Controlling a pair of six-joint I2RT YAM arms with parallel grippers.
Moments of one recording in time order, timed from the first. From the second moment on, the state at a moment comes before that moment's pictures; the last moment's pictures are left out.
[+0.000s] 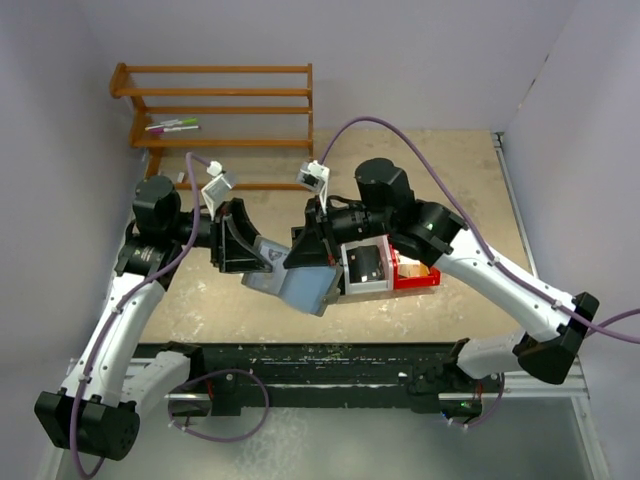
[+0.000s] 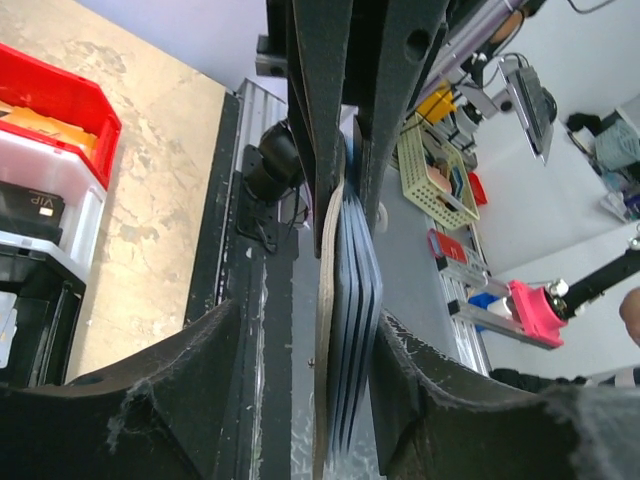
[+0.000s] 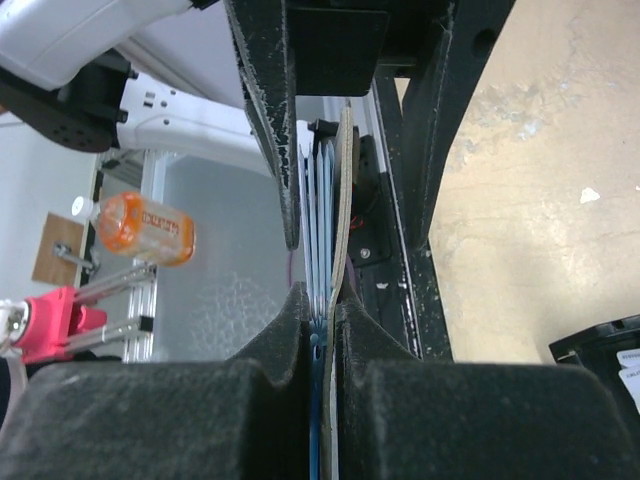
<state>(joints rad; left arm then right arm) -0.18 0.95 0.96 -0.15 1.45 -0.49 0.90 1.34 1.47 -0.46 -0.68 0.35</state>
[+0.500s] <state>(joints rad) -0.18 0.97 0.98 -0.36 1.50 -0.28 0.86 1.42 1.54 -0.57 -0.77 0.23</state>
